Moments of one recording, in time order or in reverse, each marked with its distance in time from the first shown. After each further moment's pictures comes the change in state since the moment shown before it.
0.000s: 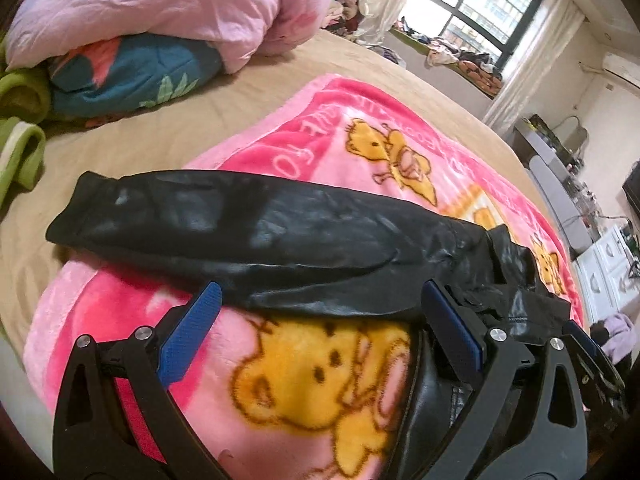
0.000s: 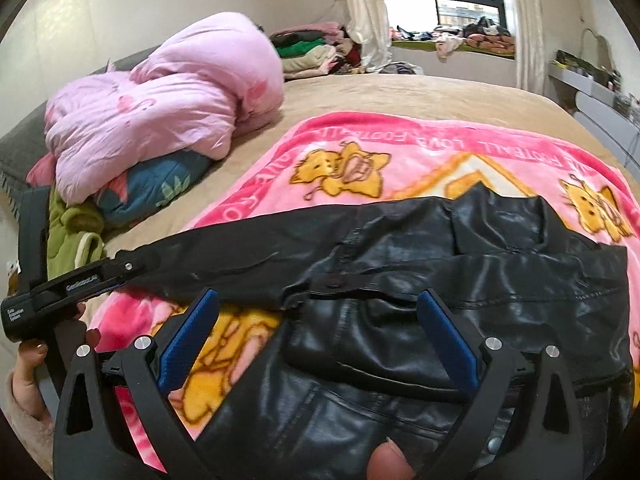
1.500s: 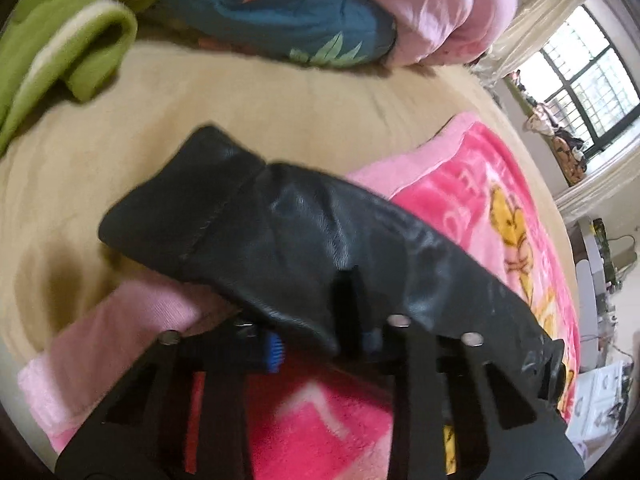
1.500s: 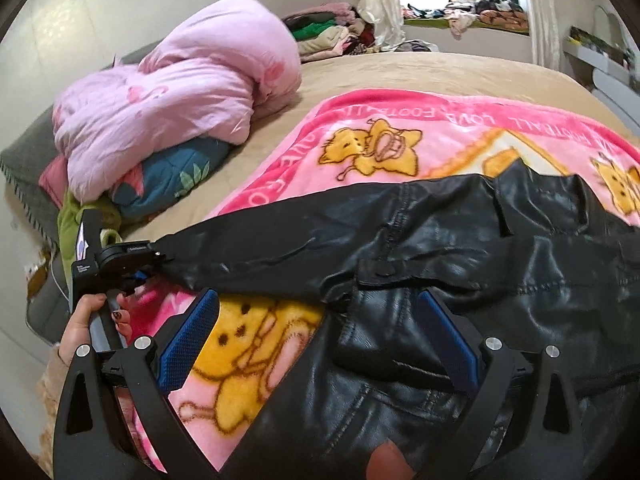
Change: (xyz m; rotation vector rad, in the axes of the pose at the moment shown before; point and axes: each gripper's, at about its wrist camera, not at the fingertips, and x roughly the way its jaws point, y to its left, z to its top) left arm 0.046 0.138 0.031 -0.387 -0.001 0.152; right arm 0.024 0.015 -0.003 0.059 0.063 0.076
